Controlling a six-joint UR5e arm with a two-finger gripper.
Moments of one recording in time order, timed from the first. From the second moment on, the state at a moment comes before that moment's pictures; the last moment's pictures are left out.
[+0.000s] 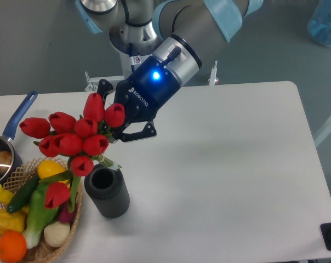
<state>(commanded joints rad) 2.51 -1.78 -1.57 -0.81 0.37 0.70</state>
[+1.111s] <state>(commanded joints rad) 2.49 -1.86 -1.55 -0.80 0.29 0.72</state>
